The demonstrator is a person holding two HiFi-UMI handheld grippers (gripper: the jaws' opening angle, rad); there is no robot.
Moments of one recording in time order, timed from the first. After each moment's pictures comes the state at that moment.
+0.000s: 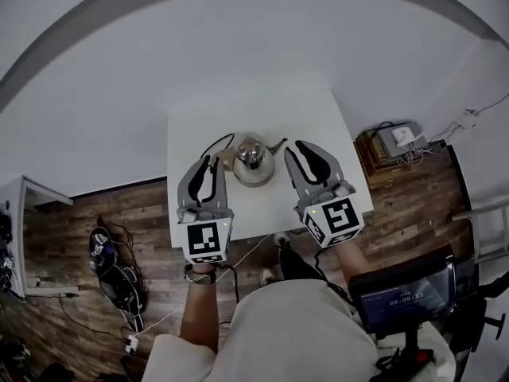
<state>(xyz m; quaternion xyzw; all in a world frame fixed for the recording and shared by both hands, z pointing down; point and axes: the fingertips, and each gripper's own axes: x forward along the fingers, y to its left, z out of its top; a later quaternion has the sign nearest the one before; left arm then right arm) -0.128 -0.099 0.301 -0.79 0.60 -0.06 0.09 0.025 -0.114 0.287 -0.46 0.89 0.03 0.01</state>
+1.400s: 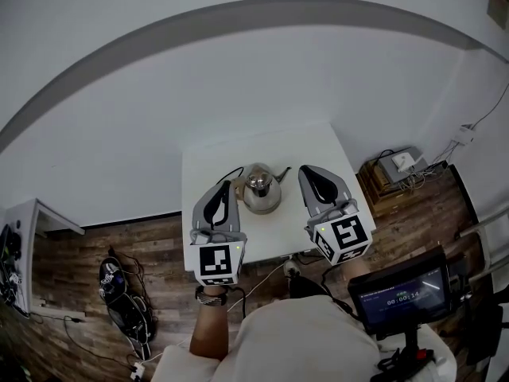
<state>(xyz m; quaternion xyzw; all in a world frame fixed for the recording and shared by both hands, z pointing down) -0.105 -0.072 0.242 -0.80 0.58 -0.03 0.11 0.042 -0.092 0.237 -0.48 0.88 0.06 0.01</state>
